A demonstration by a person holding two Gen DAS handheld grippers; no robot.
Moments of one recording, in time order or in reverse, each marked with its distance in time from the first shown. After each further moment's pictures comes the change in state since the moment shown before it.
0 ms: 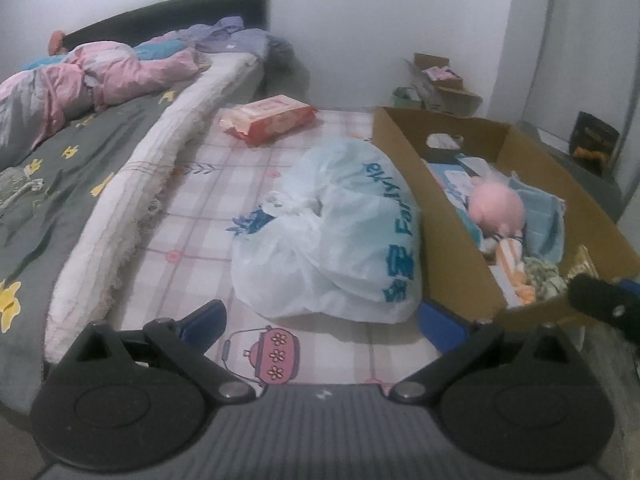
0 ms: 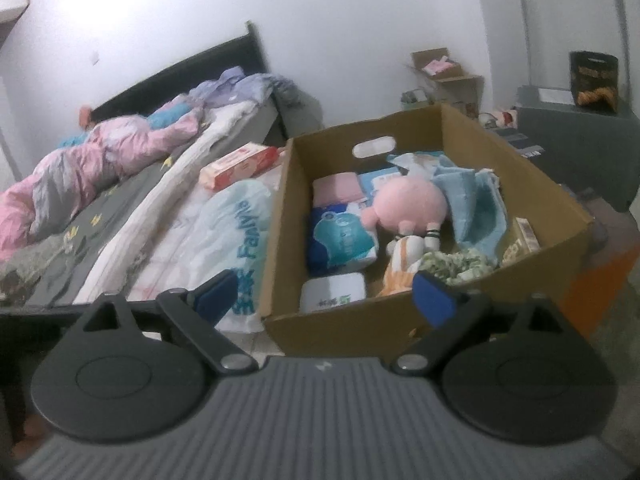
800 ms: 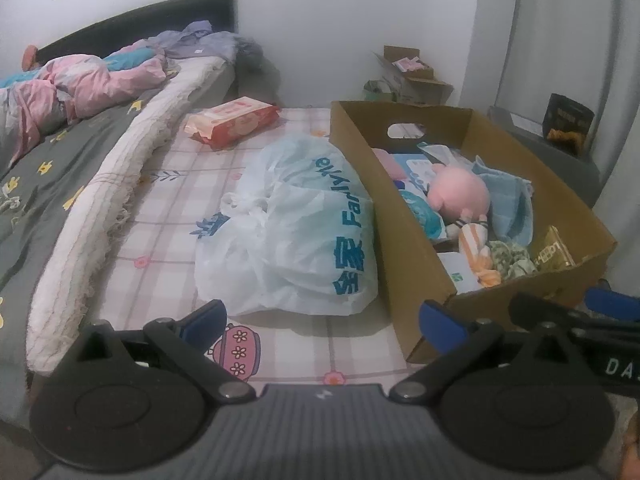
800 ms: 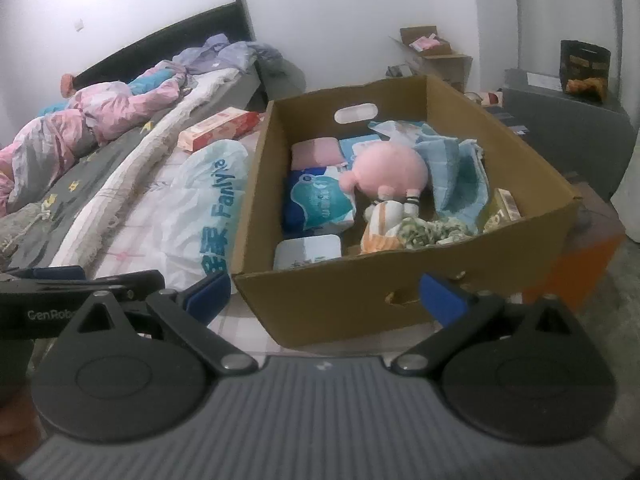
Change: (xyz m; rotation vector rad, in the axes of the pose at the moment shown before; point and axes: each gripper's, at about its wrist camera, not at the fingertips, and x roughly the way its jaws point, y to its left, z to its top) left arm -0.004 -0.036 -0.001 0.058 0.012 -0.042; right arm 0.014 -0.017 -0.007 -0.008 0.085 -0.071
